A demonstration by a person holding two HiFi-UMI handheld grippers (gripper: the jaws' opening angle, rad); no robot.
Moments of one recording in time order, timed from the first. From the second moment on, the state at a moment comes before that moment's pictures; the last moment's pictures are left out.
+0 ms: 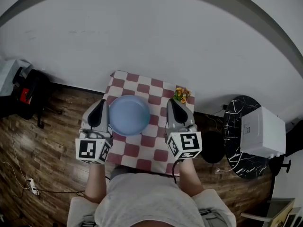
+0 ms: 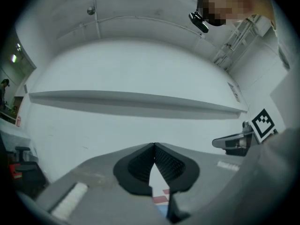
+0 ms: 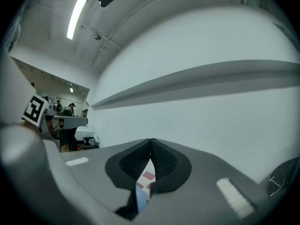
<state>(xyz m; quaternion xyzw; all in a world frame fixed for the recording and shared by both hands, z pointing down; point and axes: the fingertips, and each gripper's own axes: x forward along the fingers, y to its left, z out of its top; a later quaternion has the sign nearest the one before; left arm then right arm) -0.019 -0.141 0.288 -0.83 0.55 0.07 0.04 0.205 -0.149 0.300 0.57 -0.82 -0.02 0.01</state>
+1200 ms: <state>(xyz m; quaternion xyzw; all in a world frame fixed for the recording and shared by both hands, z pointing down) 0.013 -0.110 0.282 -0.83 0.55 0.08 0.04 0.246 -0.106 0.280 0.59 -0.80 -0.05 -0.01</state>
